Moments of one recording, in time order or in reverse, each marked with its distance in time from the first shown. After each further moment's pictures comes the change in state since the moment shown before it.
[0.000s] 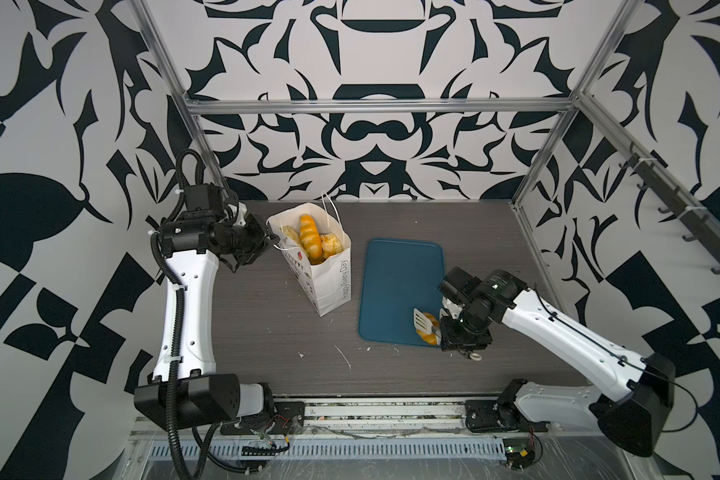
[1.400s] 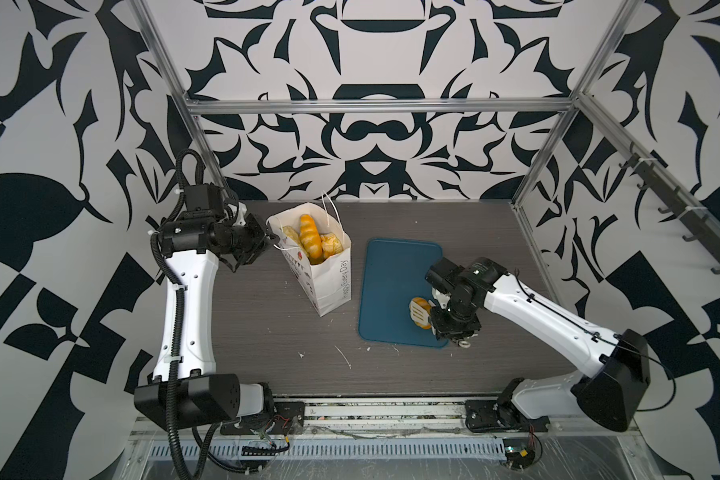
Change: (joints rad) left arm 0.000 0.002 0.002 0.001 0.000 -0.002; right arm 0.001 0.159 0.145 0.003 0.050 -0.056
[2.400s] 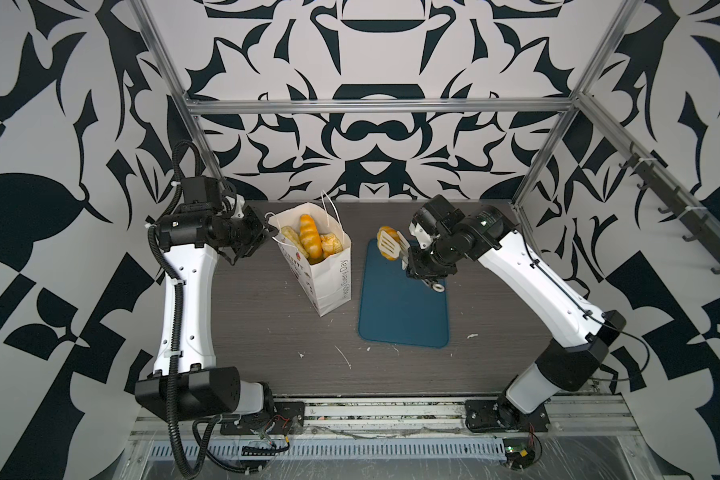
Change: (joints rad) left arm 0.000 0.039 0.081 -0.005 0.000 -0.007; right arm 0.000 0.253 0.718 -0.064 0.031 -0.032
